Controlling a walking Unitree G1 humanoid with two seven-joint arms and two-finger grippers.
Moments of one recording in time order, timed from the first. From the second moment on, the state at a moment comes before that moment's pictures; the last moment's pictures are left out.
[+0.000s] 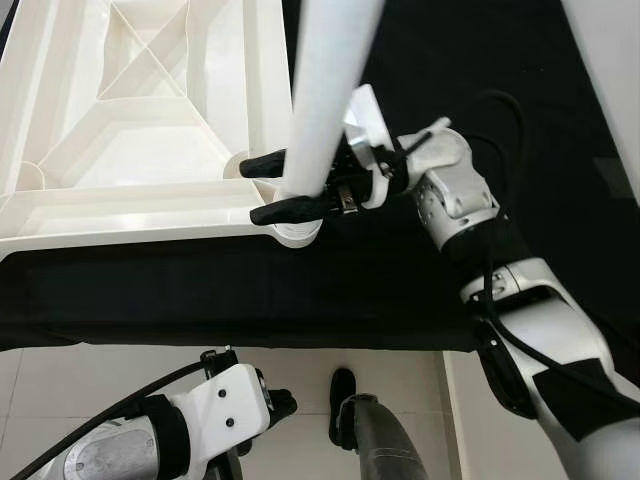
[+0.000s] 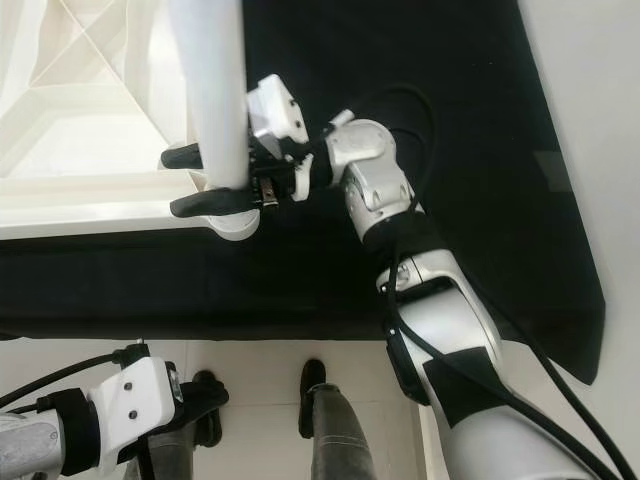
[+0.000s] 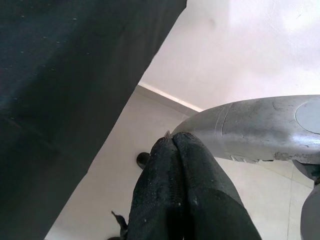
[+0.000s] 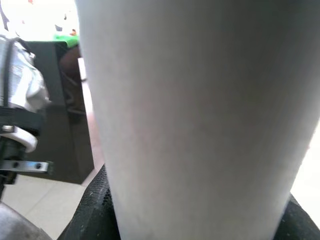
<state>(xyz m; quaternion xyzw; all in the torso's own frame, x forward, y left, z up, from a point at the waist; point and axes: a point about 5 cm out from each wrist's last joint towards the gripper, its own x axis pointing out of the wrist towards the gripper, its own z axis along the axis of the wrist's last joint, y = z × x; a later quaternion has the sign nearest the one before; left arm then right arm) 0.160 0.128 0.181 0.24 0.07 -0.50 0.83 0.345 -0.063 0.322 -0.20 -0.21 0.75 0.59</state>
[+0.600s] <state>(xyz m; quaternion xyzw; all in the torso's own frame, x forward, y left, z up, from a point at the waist) 0.162 0.128 0.182 0.25 0.06 -0.50 0.83 0.337 -0.061 0.324 -0.29 -0.19 0.76 0.55</state>
